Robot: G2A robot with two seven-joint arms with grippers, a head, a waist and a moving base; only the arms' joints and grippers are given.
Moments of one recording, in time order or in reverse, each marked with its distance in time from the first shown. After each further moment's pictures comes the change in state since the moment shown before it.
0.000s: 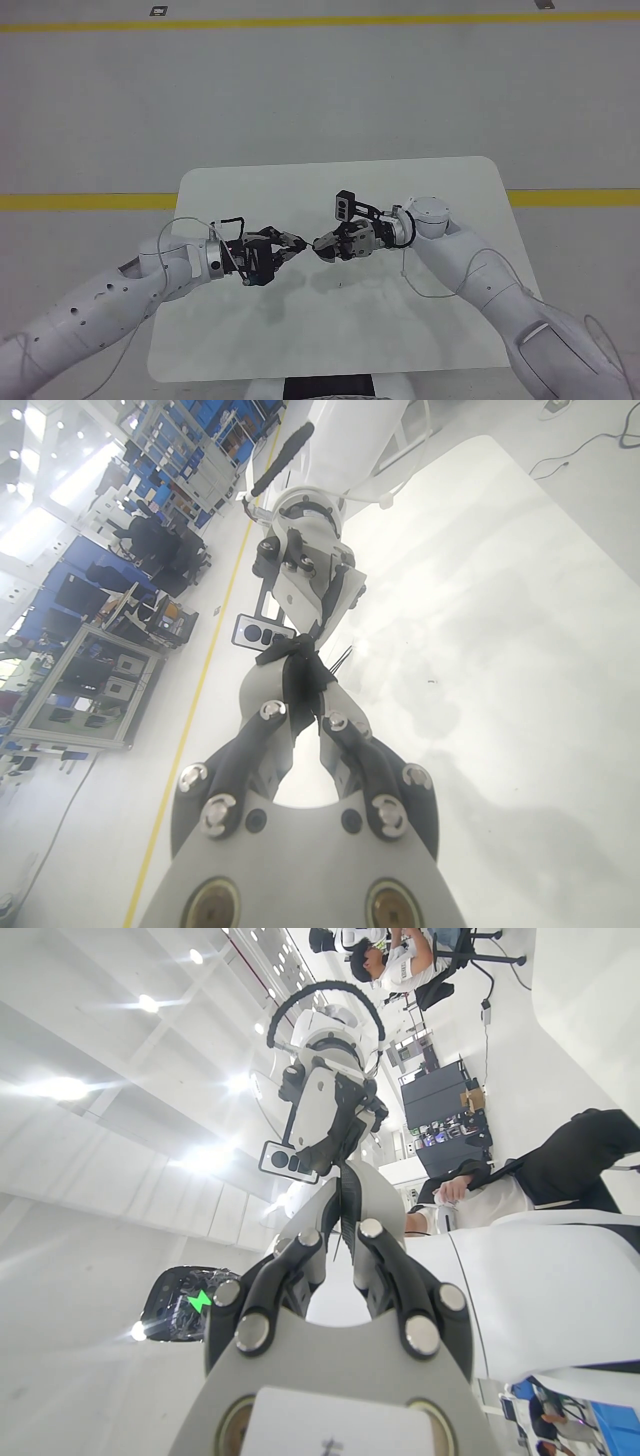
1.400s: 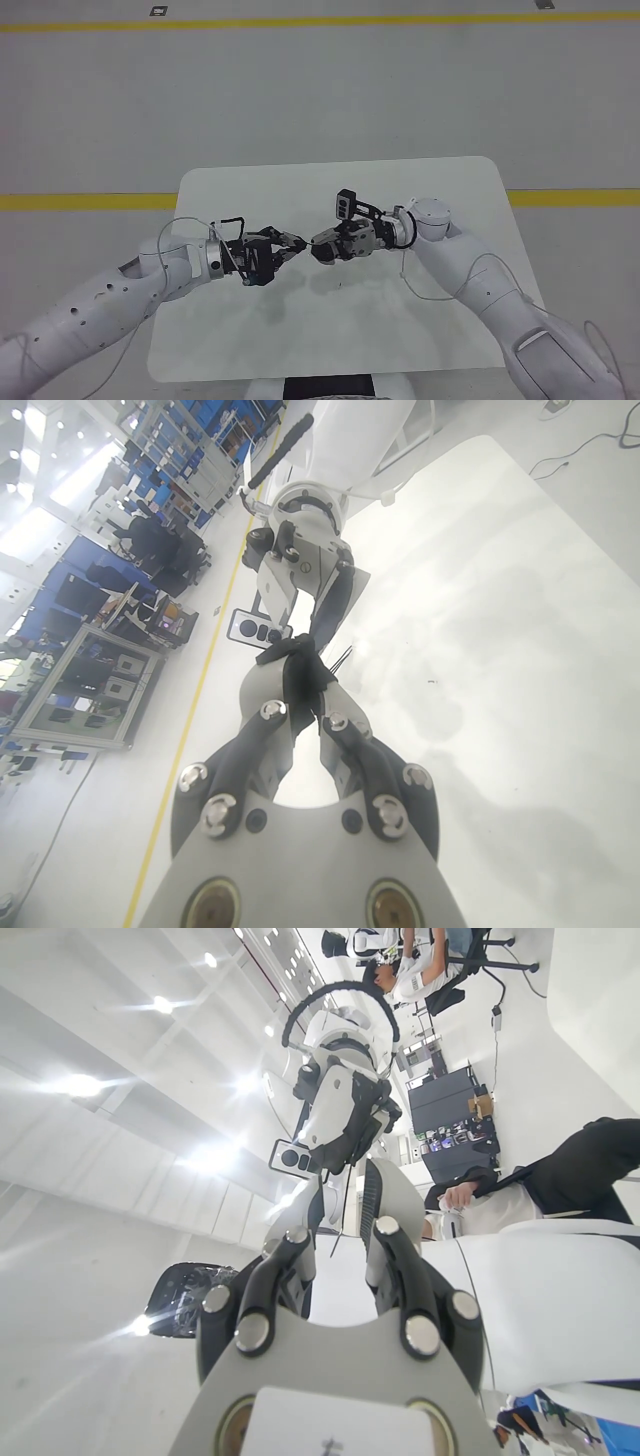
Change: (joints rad) left arm 0.000 0.000 0.000 0.000 0.000 0.000 0.000; right arm -0.053 -0.016 0.086 -0.043 -0.044 0.027 0.000
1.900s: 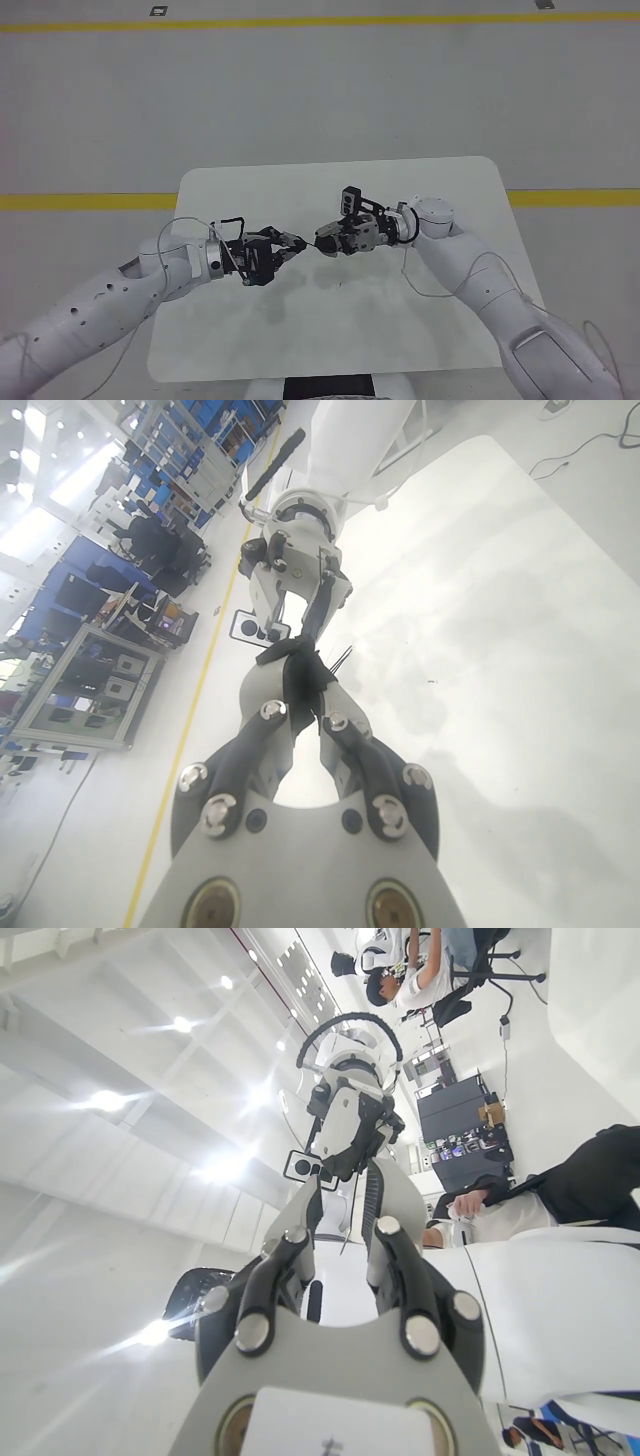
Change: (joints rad) left arm 0.000 0.000 0.000 0.000 0.000 0.000 0.000; right arm -0.002 -0.021 0.042 0.059 -0.005 0.014 0.000
